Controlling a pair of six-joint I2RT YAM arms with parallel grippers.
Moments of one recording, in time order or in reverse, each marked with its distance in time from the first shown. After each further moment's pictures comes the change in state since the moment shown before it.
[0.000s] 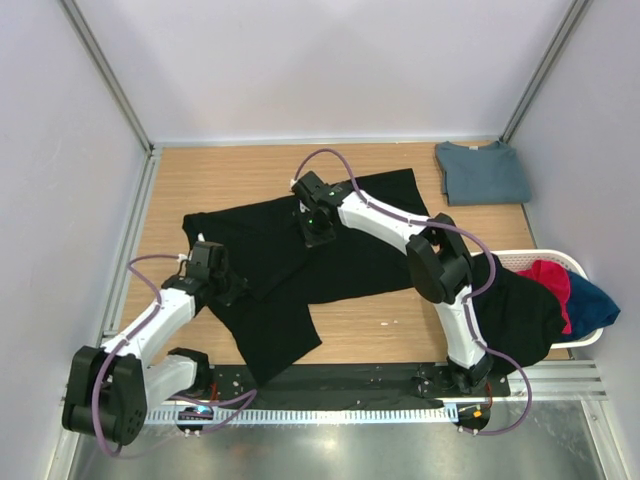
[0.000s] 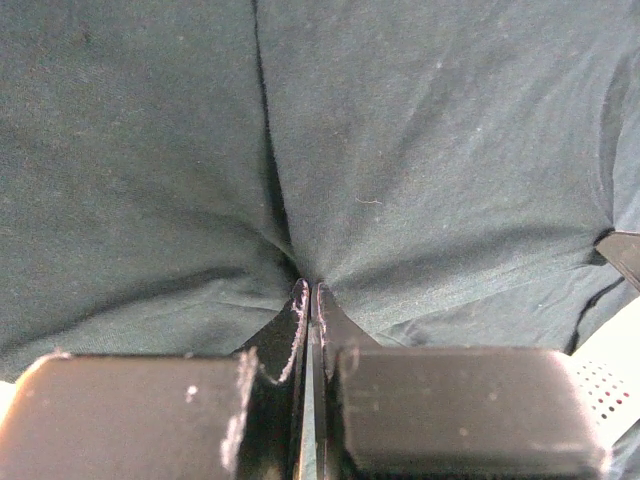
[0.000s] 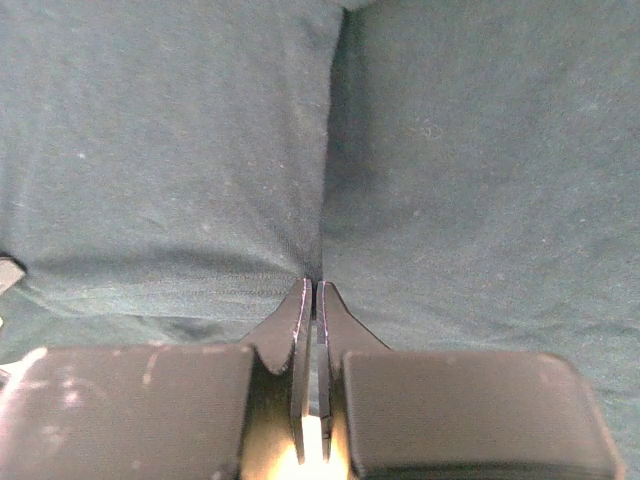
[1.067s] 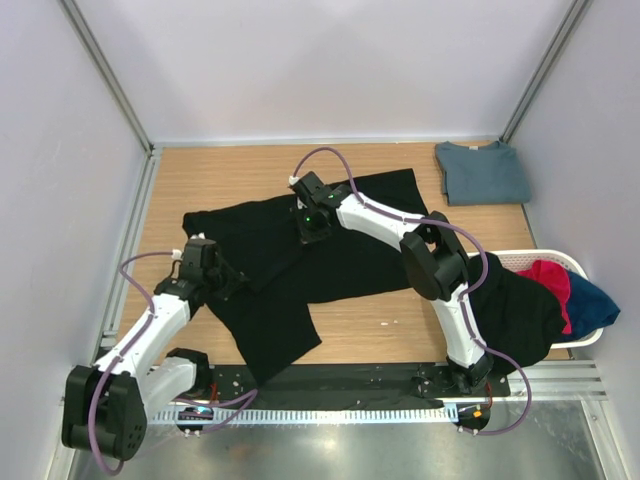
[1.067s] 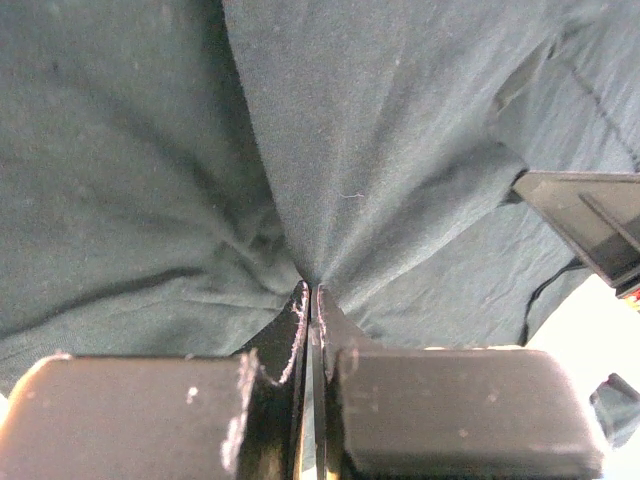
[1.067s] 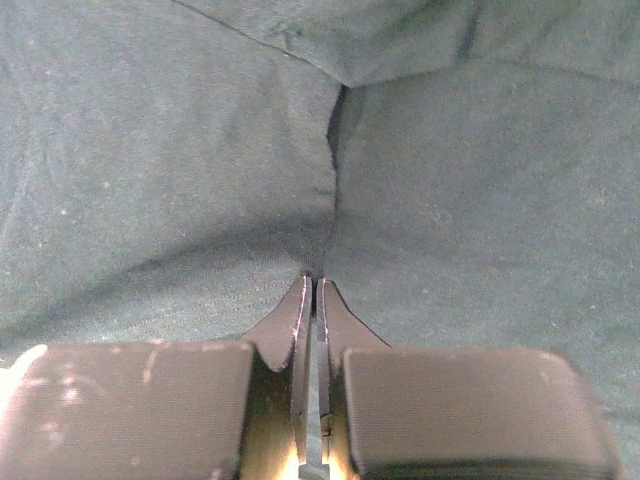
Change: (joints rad) left arm 0.032 -0.078 0.019 0.009 0.026 0.001; right arm -0.006 0.046 -0.015 0.158 -0.010 0.008
